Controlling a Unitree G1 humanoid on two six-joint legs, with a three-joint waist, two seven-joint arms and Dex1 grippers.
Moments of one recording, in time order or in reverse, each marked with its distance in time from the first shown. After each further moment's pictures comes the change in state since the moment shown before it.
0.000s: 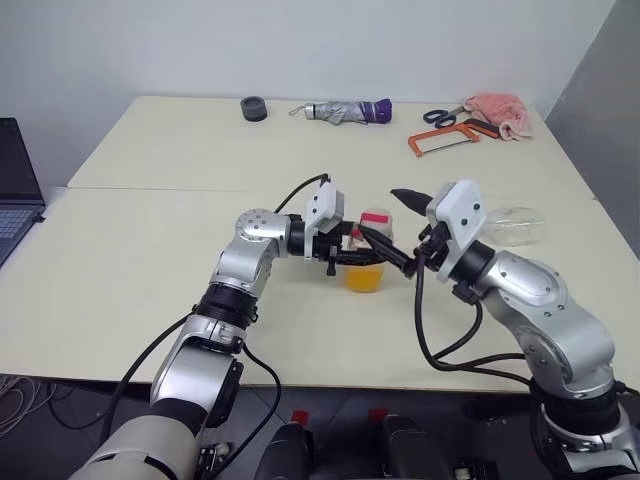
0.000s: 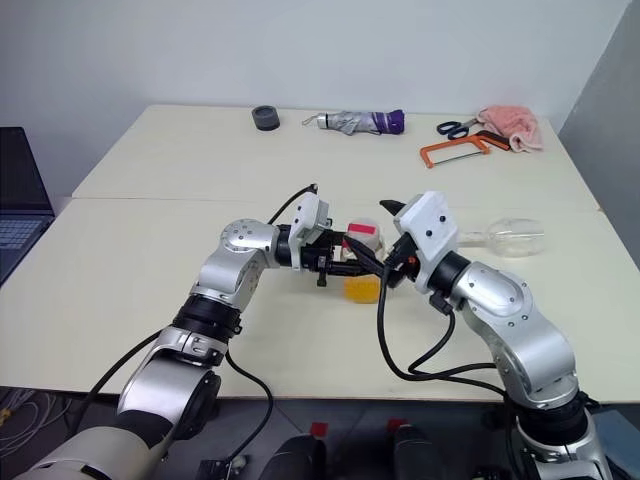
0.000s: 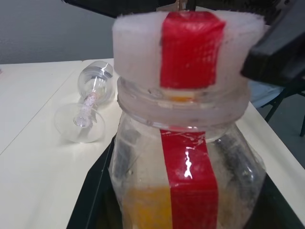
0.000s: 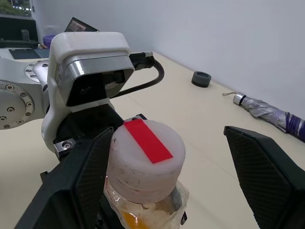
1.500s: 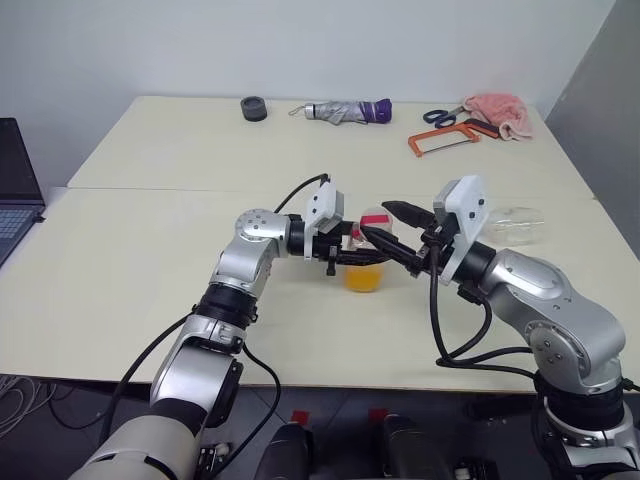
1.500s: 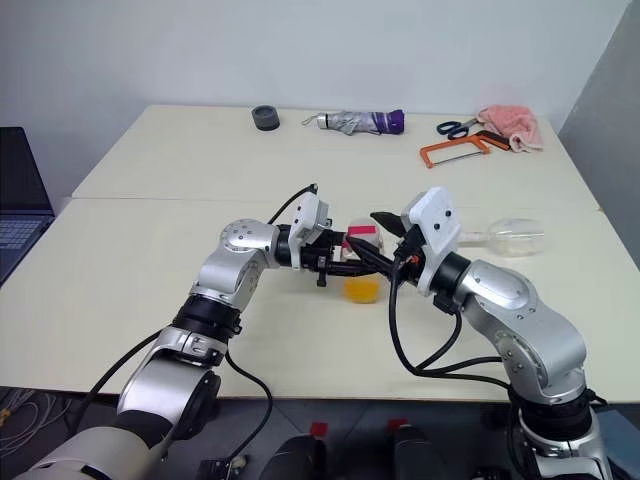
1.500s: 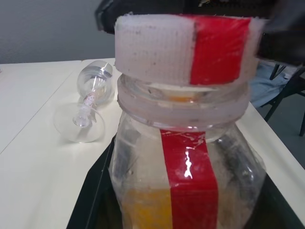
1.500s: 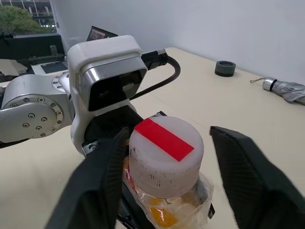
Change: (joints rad) left arm 0.001 0.001 0.000 -0.004 0.000 0.002 0.004; right arm -0.023 0.005 -0.056 0.008 0.184 0.108 0.020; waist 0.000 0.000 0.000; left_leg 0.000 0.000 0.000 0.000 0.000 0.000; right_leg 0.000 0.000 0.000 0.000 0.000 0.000
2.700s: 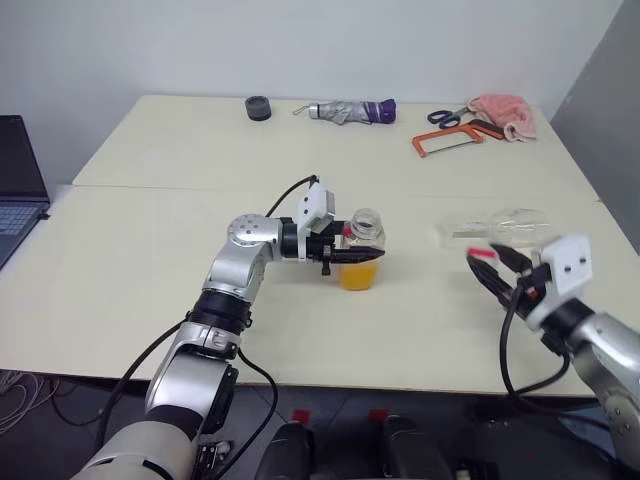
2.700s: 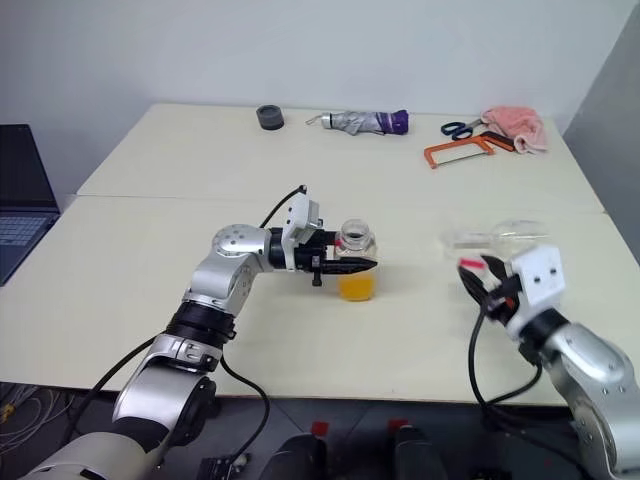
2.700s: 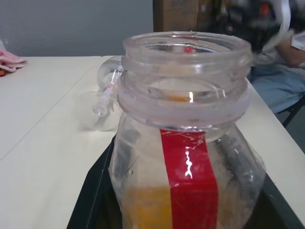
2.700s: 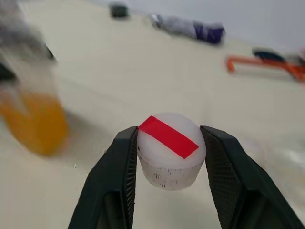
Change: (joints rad) left arm 0.039 0.017 0.035 -0.030 -0.006 0.018 0.049; right arm 0.574 -0.121 -0.341 -0.022 -0.153 -0.179 -0.045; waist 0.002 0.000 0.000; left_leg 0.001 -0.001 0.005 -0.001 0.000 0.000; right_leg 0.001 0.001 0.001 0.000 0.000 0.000
